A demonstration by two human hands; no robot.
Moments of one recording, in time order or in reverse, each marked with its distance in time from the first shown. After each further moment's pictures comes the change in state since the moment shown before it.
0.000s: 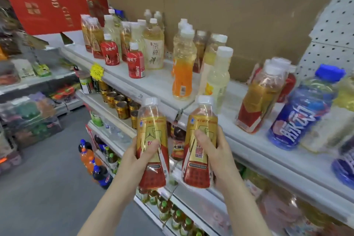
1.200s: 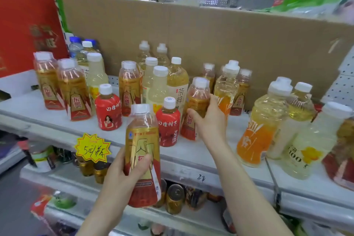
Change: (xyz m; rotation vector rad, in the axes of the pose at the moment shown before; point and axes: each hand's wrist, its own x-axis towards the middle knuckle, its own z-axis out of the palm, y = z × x) left_hand 0.324 0.102 -0.202 0.010 -0.356 0.098; right_hand 0.335 -0.038 0.215 -0.830 0.725 -0.285
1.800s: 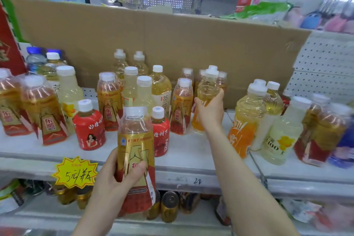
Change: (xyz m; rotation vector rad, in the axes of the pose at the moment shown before) left_hand 0.026 0.025 -0.018 0.049 -0.173 0.076; right_hand 0.047 0.006 -0.011 0.037 0.333 0.251
